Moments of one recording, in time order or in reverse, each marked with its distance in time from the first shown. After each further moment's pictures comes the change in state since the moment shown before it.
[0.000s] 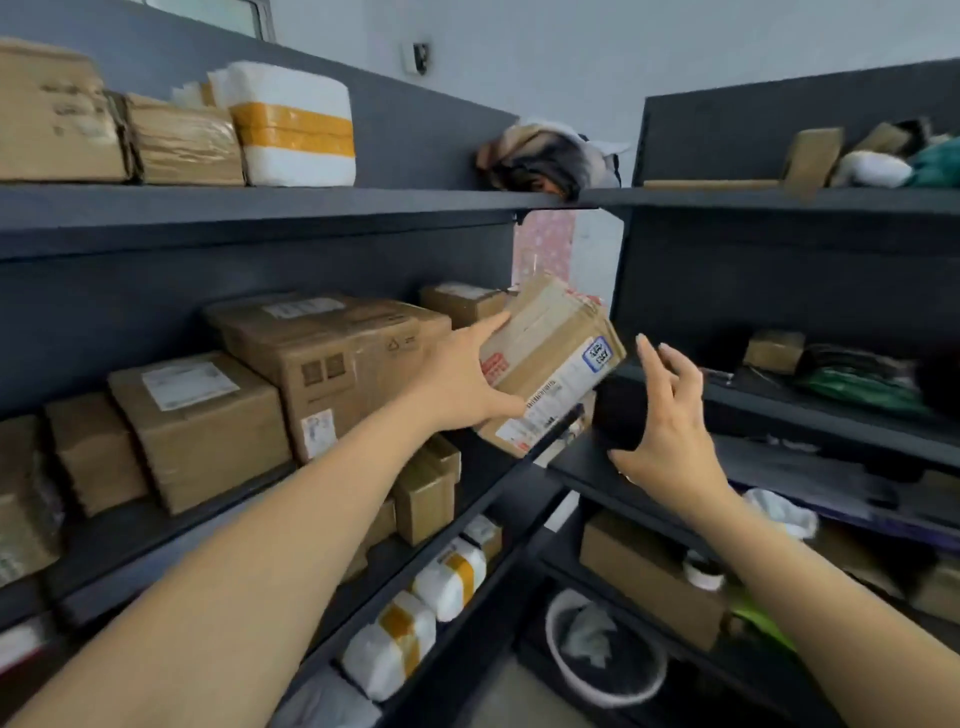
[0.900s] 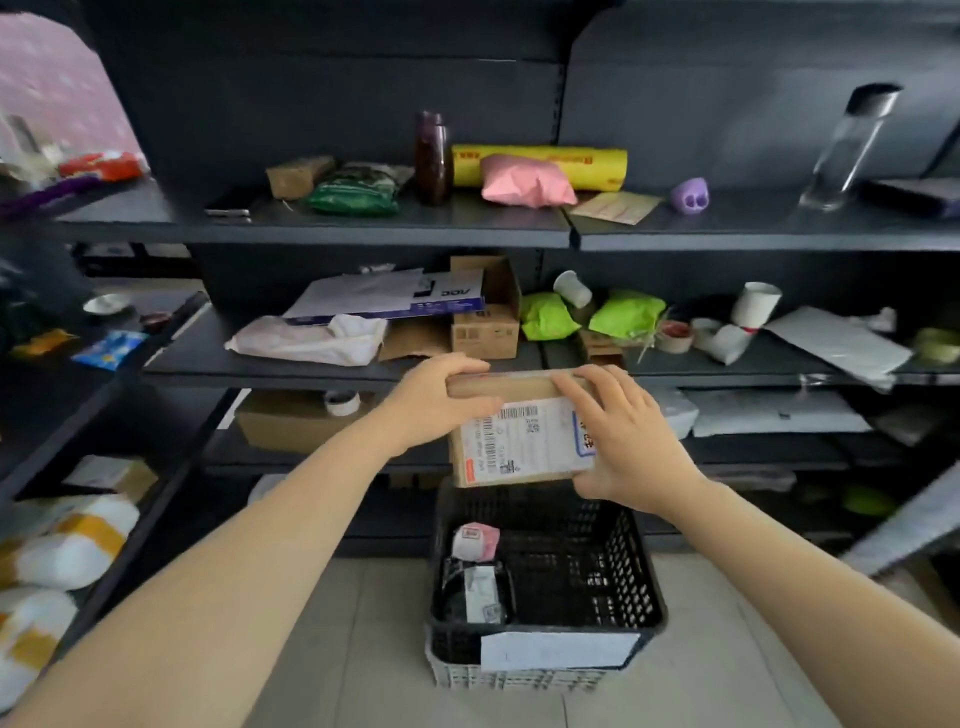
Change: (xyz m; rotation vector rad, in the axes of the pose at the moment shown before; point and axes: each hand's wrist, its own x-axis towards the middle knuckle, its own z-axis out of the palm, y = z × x) left_hand -0.115 0.315 0.416 -0.323 -0.690 0.206; right_hand -0.351 0.257 -0.333 -0.678 -0.318 0.314
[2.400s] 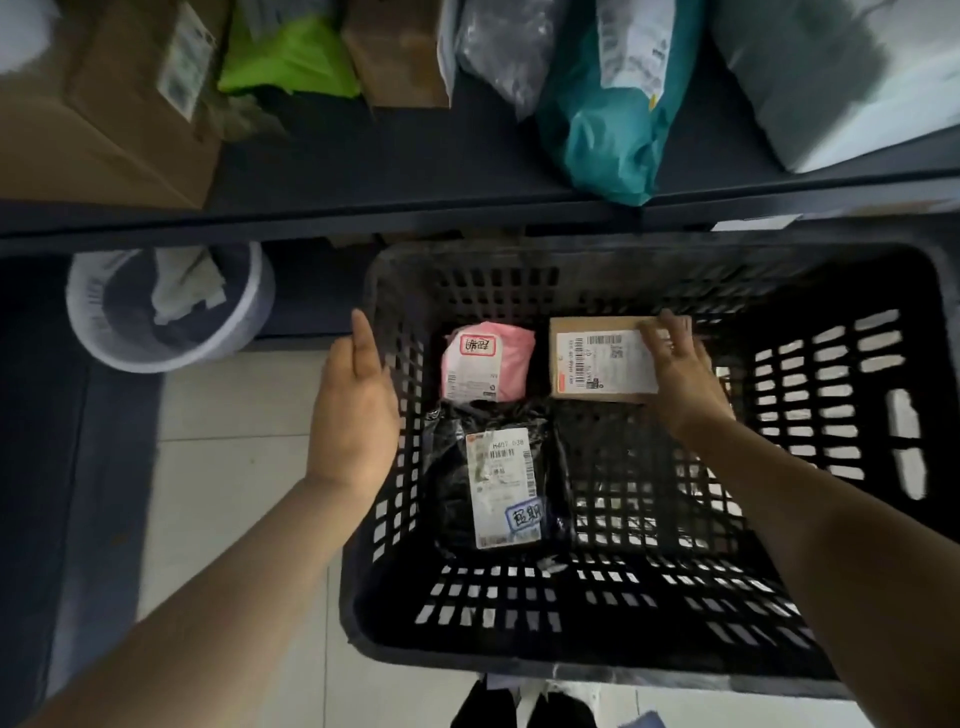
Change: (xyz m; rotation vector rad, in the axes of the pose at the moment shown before) left_hand 0.163 -0.476 0.313 0.576 0.081 -0.382; right_hand -0.018 0.159 0.660 0.343 -0.748 0.627
